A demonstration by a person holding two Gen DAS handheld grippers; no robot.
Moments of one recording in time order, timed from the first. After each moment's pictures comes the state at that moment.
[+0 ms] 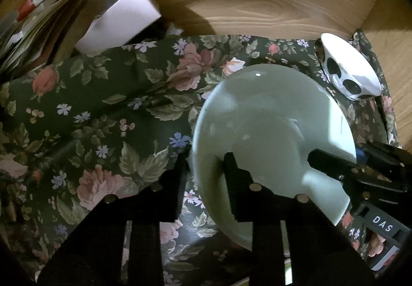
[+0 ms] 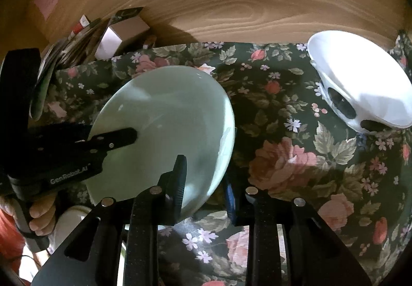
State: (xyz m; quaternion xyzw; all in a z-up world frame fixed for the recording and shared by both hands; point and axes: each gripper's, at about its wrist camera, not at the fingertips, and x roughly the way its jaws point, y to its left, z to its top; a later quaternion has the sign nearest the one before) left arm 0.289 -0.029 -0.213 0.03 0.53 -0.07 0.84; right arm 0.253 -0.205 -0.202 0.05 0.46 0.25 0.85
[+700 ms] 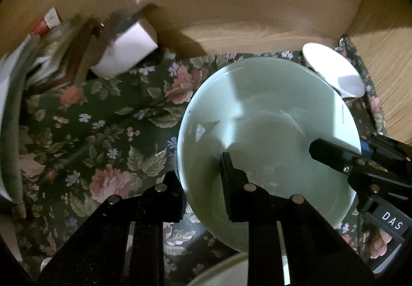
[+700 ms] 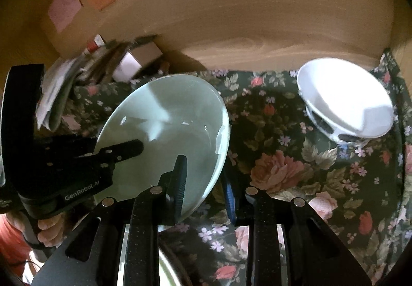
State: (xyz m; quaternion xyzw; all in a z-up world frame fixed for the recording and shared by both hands) left arm 0.265 -0.035 -0.178 0.04 0.49 -0.07 0.87; right arm 0.227 -0.213 -0.160 0.07 0.41 0.25 0.87
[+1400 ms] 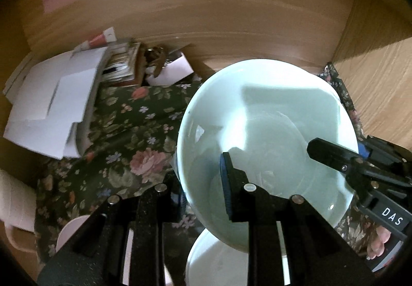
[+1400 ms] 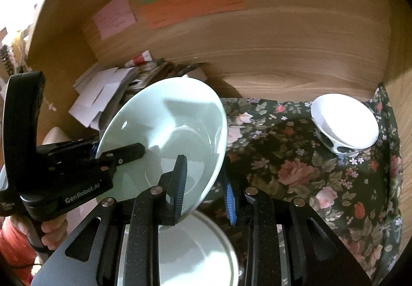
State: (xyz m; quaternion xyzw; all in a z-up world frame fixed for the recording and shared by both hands) left arm 0.184 0.004 -0.121 0.01 0.43 -0.05 0.90; right arm 0.167 -0.185 -0.118 0.05 0.35 0.28 0.89
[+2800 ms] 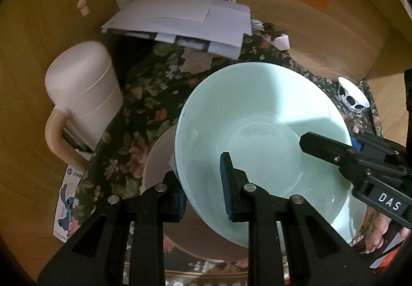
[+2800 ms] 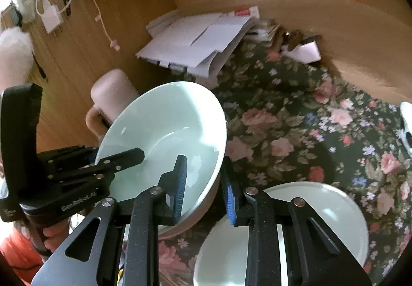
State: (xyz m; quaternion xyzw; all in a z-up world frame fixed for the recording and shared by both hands) left arm 0.055 0.152 -0.150 -0.07 0.43 0.05 0.90; right arm 0.111 -0.041 -0.146 -0.01 0.38 0.39 0.84
